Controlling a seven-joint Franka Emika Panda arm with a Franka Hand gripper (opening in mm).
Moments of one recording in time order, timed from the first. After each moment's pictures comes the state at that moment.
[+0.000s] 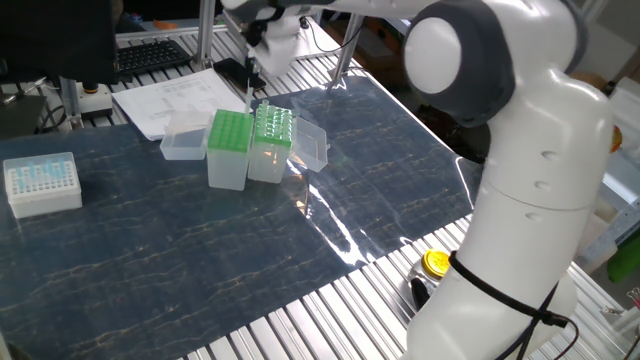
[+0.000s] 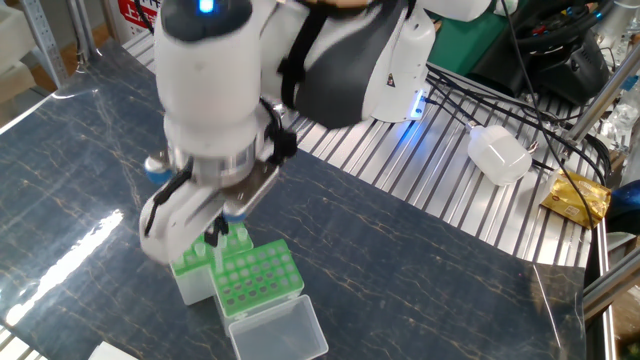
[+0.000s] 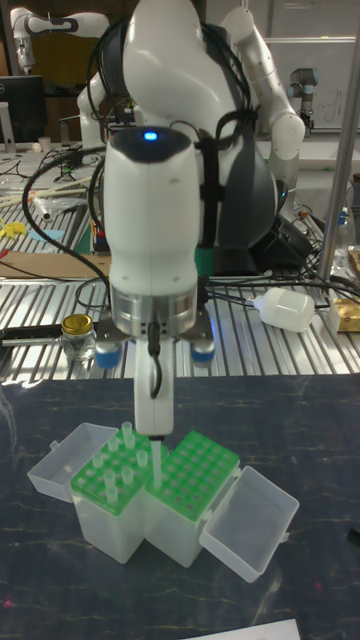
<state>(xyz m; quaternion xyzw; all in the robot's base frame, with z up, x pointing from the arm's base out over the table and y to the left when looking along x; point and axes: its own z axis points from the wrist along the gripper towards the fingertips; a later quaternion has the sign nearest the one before) 0.658 -0.014 0.288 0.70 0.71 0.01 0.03</state>
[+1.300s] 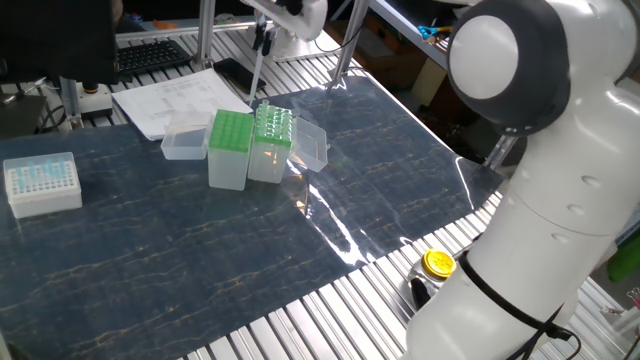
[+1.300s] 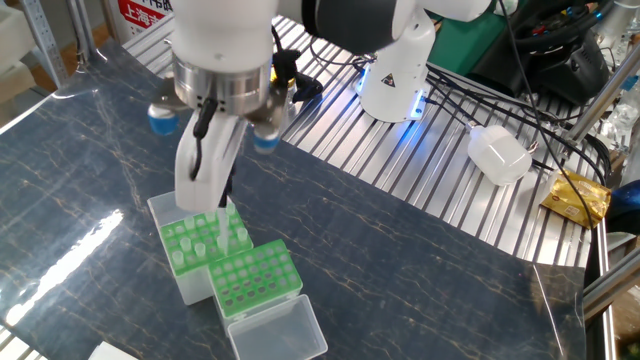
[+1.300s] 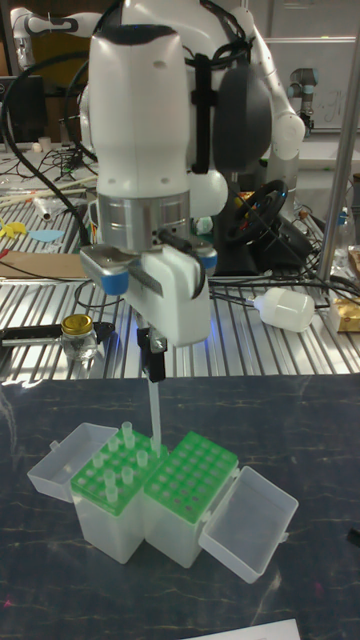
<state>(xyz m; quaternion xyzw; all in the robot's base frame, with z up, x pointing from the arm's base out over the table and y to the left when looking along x) 0.638 -0.018 0.372 0.52 0.85 0.04 0.05</state>
